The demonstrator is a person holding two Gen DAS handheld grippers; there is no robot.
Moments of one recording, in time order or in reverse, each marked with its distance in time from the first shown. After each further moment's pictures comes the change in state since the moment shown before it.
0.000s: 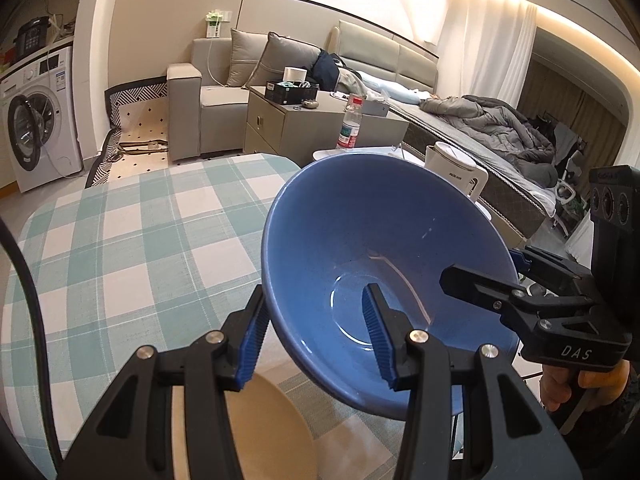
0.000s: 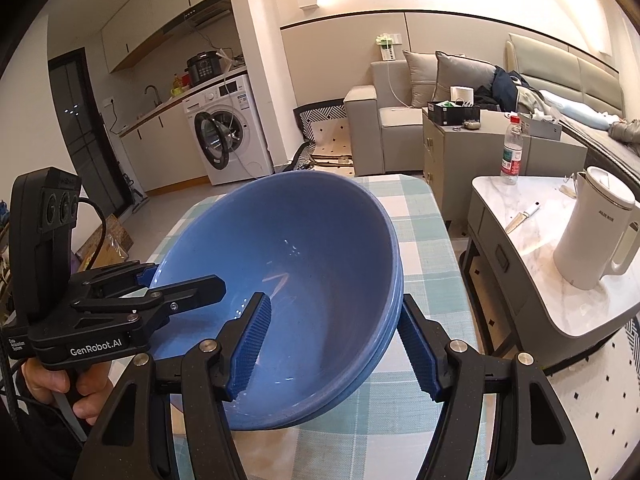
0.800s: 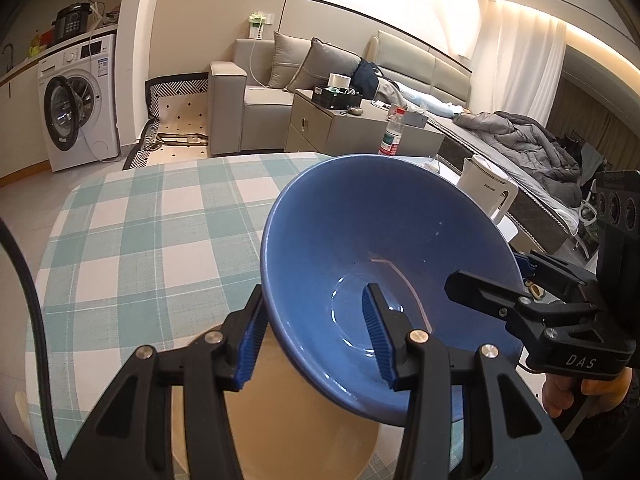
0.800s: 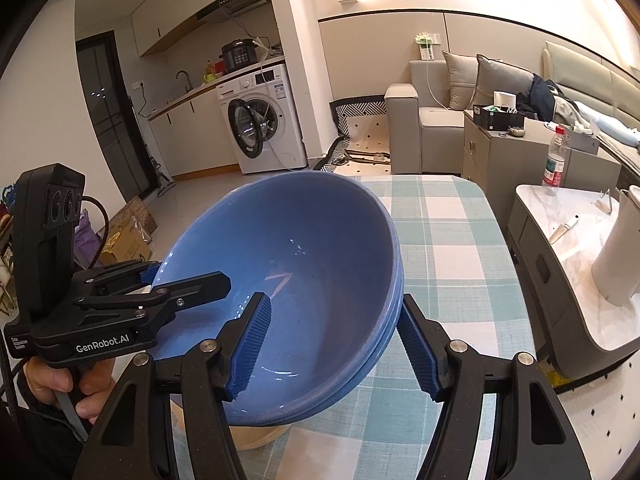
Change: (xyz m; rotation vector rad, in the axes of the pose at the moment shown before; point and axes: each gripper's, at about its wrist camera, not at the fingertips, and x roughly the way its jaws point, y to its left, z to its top) left arm -0.037 0.054 -0.030 -0.075 -0.028 0.098; right arm 0.032 0.060 -0.001 -0.068 0.017 0.090
